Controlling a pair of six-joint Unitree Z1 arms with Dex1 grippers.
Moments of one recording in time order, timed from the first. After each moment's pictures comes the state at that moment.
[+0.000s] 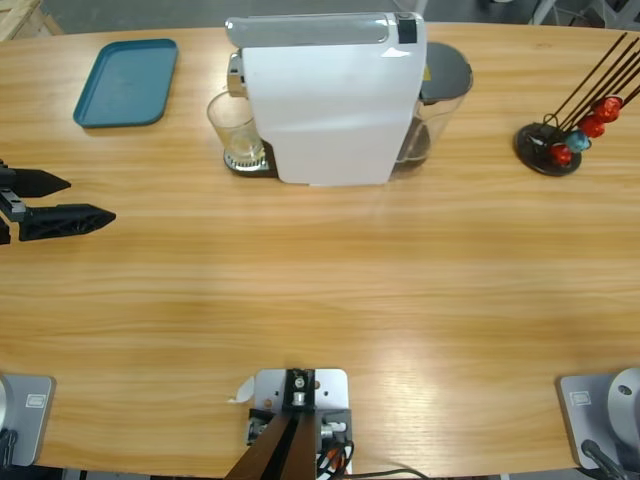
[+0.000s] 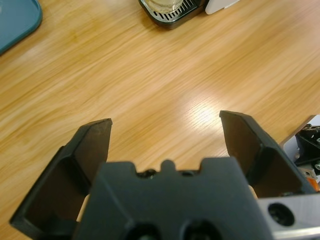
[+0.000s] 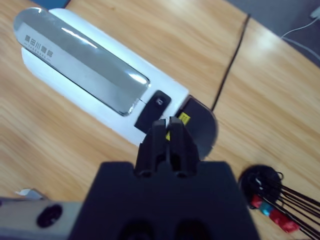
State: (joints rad) arm 0 -0.59 1.16 -0.73 0.44 -0.09 -0.08; arm 1 0.61 1.75 -1.81 1.00 0.03 -0.01
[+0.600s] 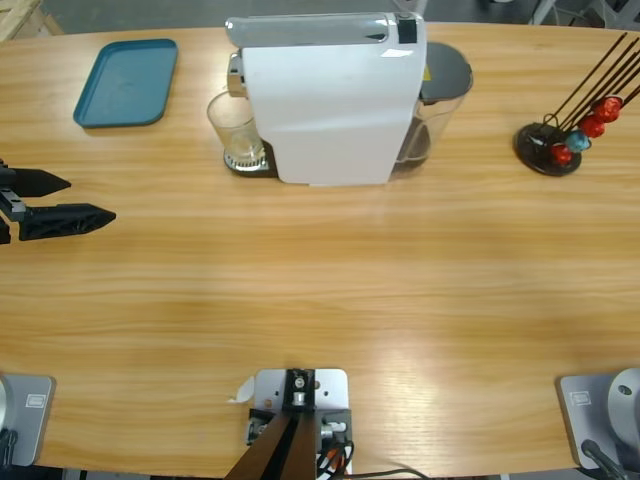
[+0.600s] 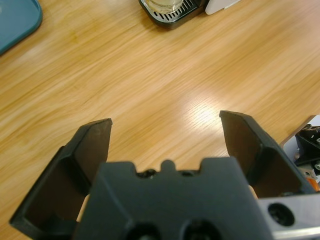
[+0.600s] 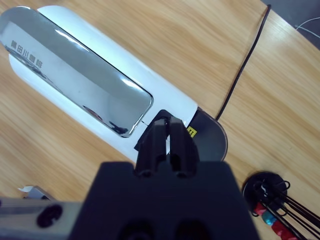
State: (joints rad) arm 0 -0.59 1.16 -0.73 0.44 -0.09 -0.08; arm 1 0.60 1.88 -1.99 1.11 0.06 -0.04
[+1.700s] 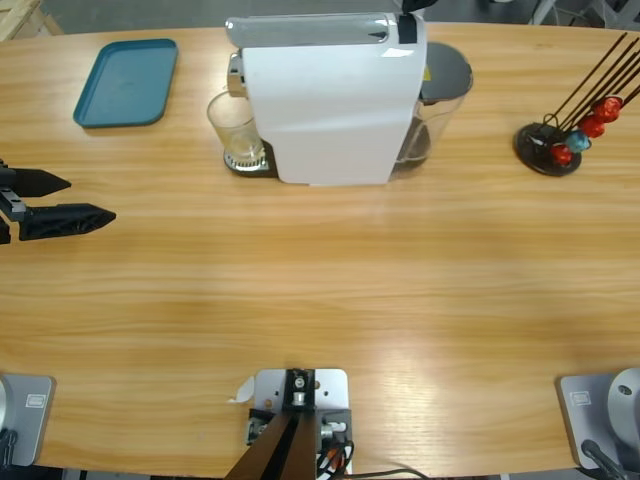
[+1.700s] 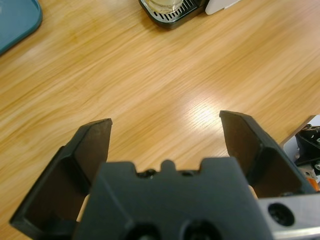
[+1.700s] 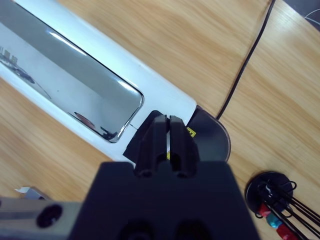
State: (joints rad) arm 0 -0.59 1.16 -0.73 0.44 -0.09 -0.08; arm 1 0.57 1.90 -1.95 1.09 0.08 -0.04
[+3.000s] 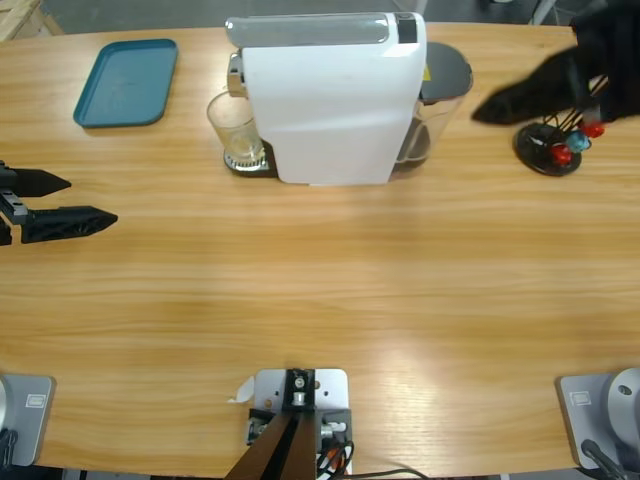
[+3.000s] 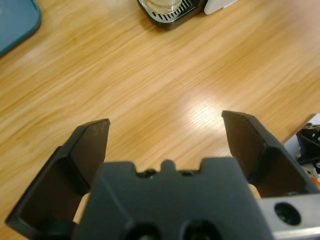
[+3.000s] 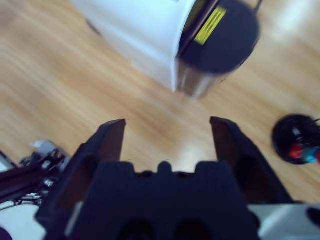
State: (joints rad) arm 0 -0.59 1.16 -0.72 0.43 -0.10 -0.06; arm 1 0.72 1.34 -1.22 0.80 0.03 0.12
